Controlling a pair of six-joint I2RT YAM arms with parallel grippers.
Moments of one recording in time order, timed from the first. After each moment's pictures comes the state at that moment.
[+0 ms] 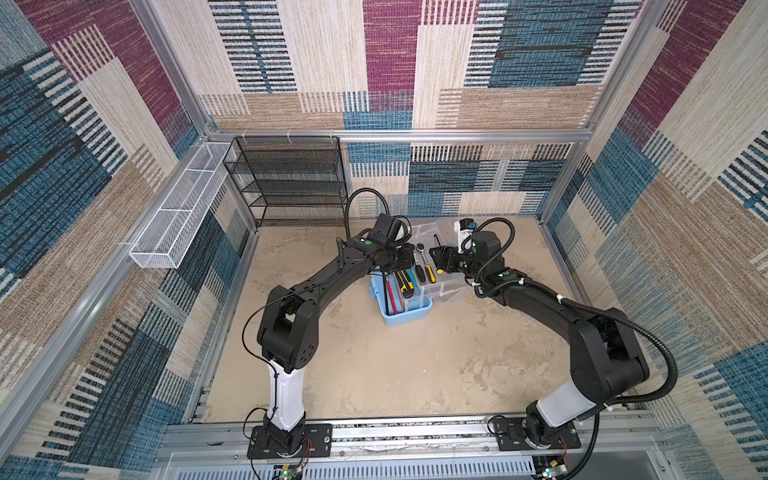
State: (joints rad) left arm -0.56 1.97 1.70 -0.57 0.24 -0.60; right arm 0.36 1.59 1.05 0.10 -0.19 0.39
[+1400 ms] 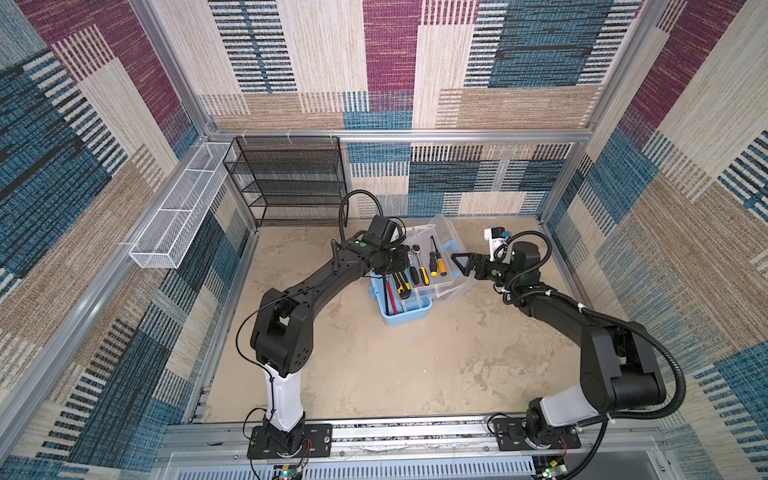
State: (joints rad) left arm -0.54 1.92 1.64 -0.57 0.22 -0.61; right arm 0.09 1.51 0.82 0.32 -0.62 0.43
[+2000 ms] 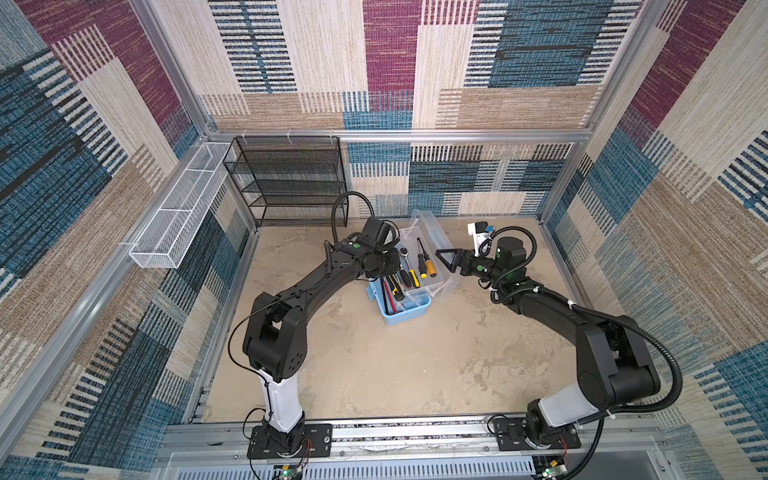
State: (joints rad) left arm -0.53 1.86 1.58 -0.63 0.16 -0.61; right arm 0.23 1.54 0.89 0.39 -0.63 0.53
